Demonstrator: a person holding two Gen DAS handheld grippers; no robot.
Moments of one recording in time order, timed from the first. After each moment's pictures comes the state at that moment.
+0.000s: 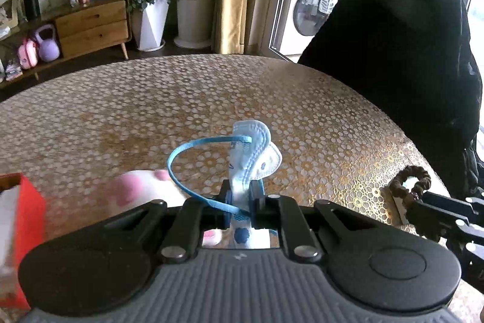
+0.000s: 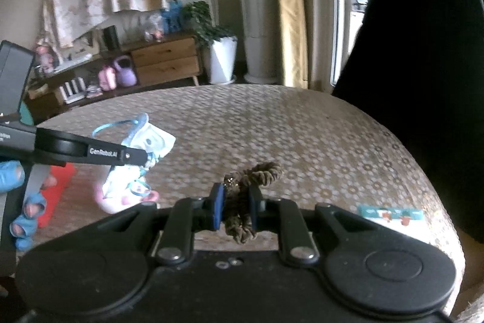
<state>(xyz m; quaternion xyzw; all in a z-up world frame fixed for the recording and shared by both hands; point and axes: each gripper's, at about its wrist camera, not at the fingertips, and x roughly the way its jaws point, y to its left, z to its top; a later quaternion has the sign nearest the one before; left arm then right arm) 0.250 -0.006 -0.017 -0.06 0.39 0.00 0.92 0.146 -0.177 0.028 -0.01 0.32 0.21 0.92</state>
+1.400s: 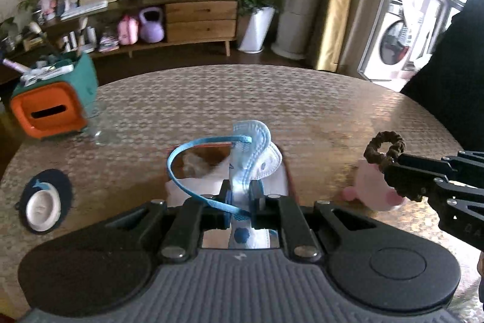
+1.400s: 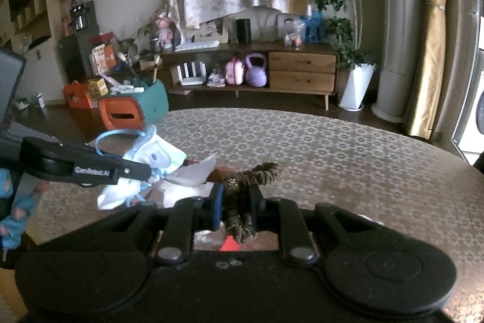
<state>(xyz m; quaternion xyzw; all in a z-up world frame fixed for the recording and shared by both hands) 0.080 0.284 0.039 -0.10 0.38 0.14 0.91 0.080 0.105 0.087 -0.08 0.28 0.41 0.86</state>
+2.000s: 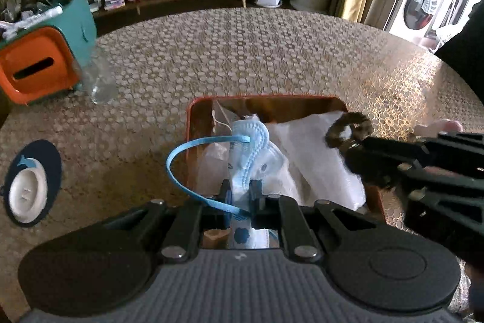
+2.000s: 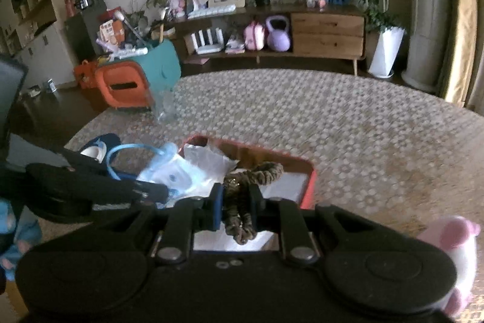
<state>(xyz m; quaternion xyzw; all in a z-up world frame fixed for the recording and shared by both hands) 0.130 0.330 -0.049 -0.11 0.46 0.15 0.87 0.120 0.201 0.010 -0.08 0.35 0.44 0.82</state>
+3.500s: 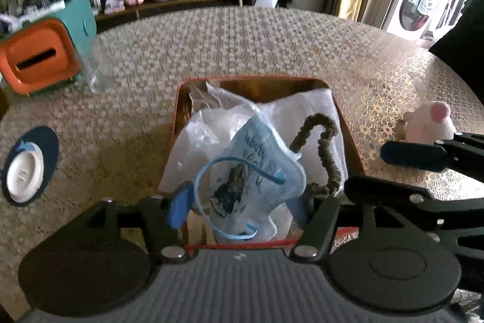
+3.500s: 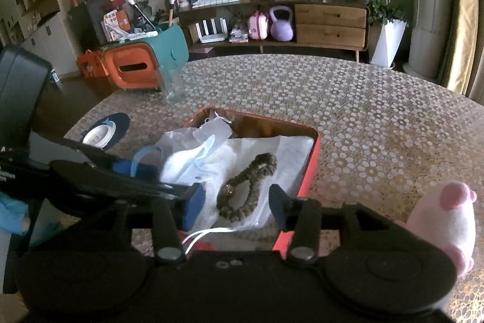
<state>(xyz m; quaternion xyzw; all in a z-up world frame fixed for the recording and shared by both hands) 0.100 0.300 -0.050 -0.10 0.45 0.15 0.88 0.088 0.176 0.011 -0.09 0.36 0.44 0.82</state>
